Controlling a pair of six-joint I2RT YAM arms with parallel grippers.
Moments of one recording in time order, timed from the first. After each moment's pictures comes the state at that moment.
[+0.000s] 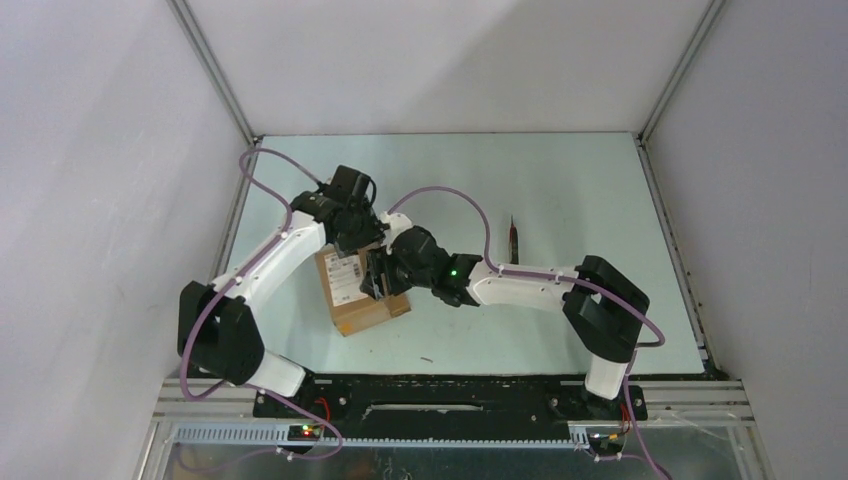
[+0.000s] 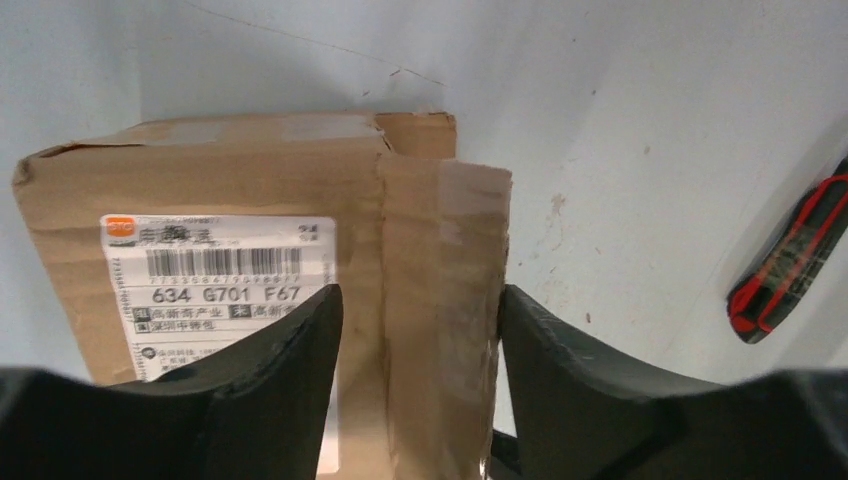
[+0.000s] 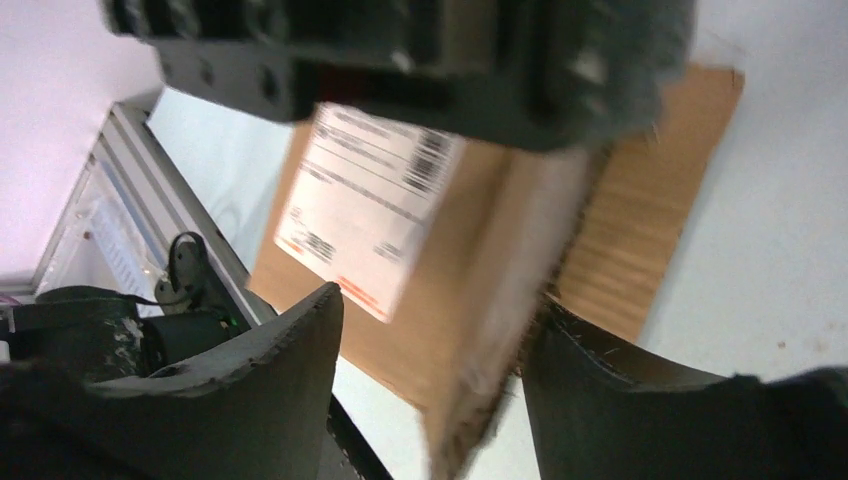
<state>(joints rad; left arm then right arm) -0.41 1.46 1.20 -0.82 -0.16 -0.80 1.06 1.80 1.20 0.04 -0.04 0.59</state>
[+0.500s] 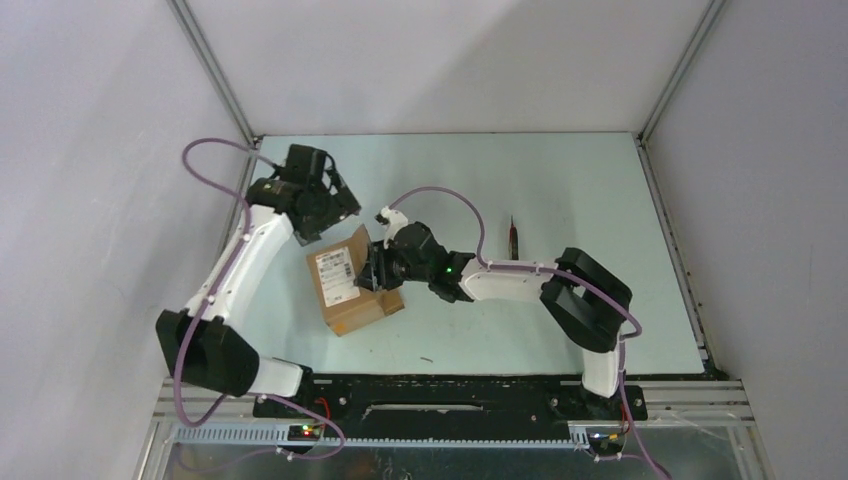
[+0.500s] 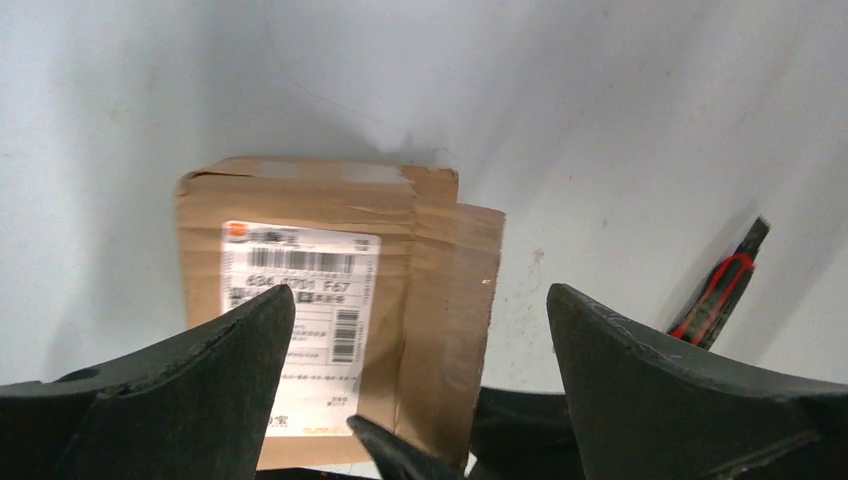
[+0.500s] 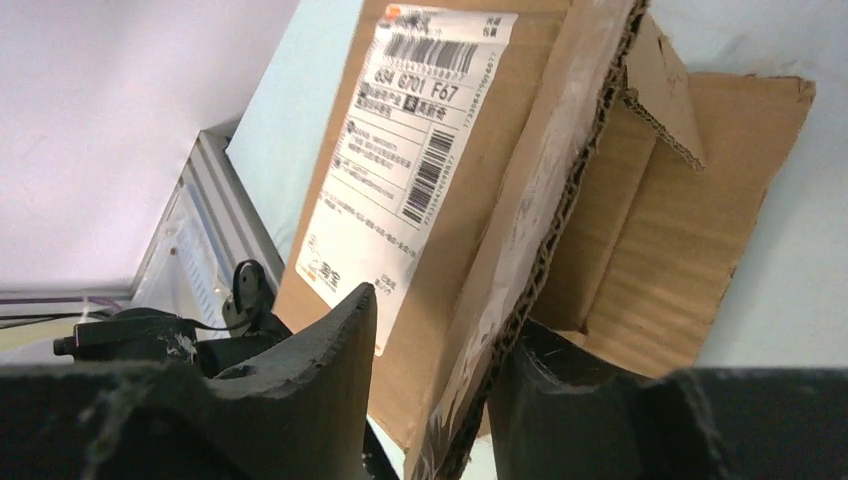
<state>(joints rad) -0.26 1.41 1.36 -0.95 -0.15 -0.76 1.03 1.89 1.20 0.26 -0.16 0.67</state>
